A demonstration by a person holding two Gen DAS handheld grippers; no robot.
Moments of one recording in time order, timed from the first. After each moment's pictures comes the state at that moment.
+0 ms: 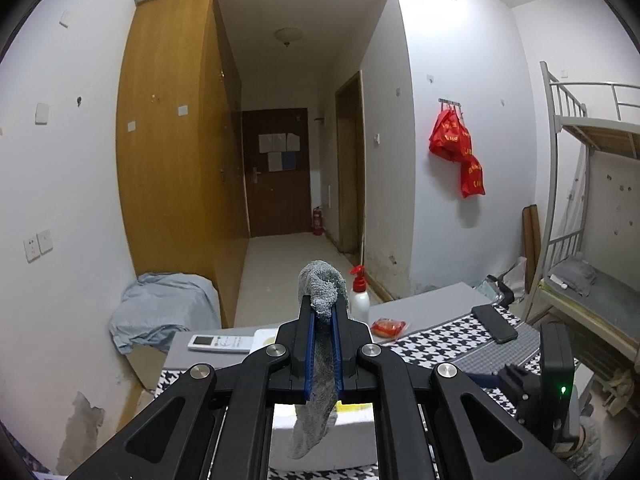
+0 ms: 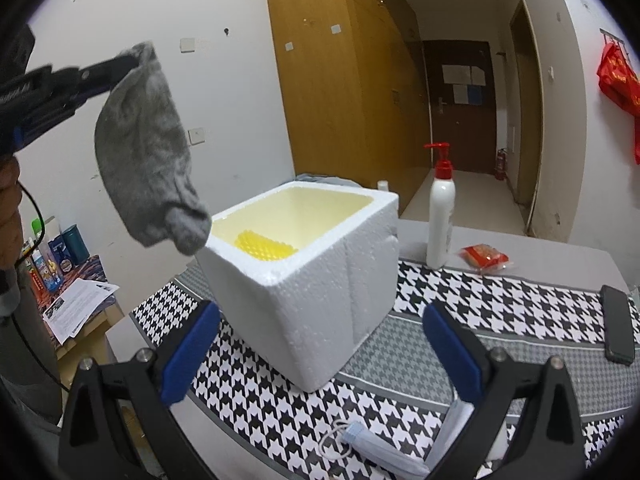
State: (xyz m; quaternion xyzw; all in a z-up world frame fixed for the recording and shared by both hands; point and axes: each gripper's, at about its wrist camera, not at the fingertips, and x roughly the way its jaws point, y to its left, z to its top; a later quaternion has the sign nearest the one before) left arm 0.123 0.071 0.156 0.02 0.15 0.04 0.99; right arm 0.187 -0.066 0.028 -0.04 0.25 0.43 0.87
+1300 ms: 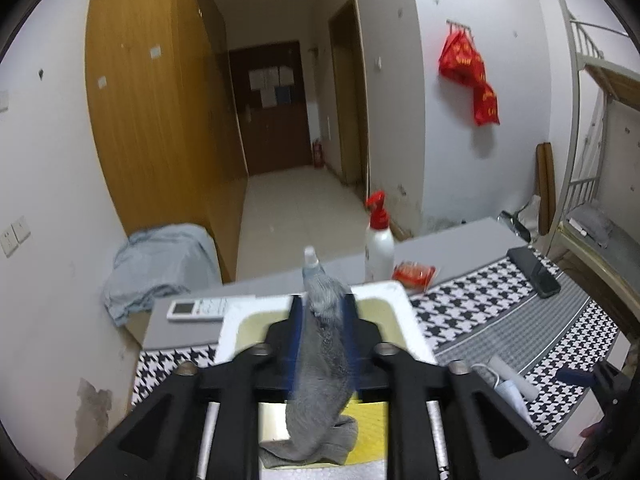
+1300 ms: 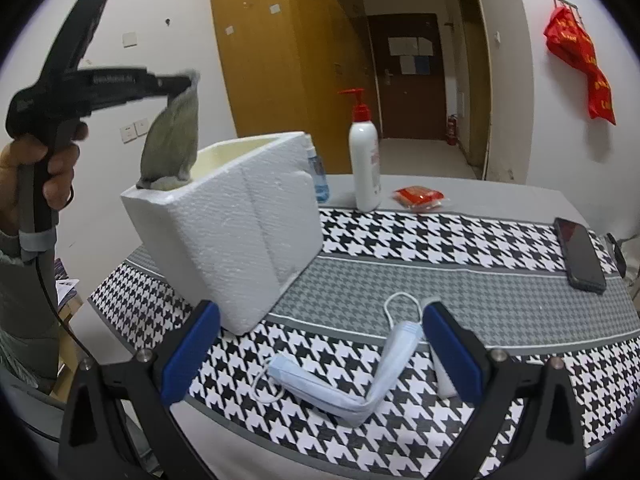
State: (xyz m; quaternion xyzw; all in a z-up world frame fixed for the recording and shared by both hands) left arm 0.246 0.085 0.091 0.04 0.29 0.04 0.96; right arm 0.195 -0.117 -0.010 -0.02 0.31 0.34 0.89
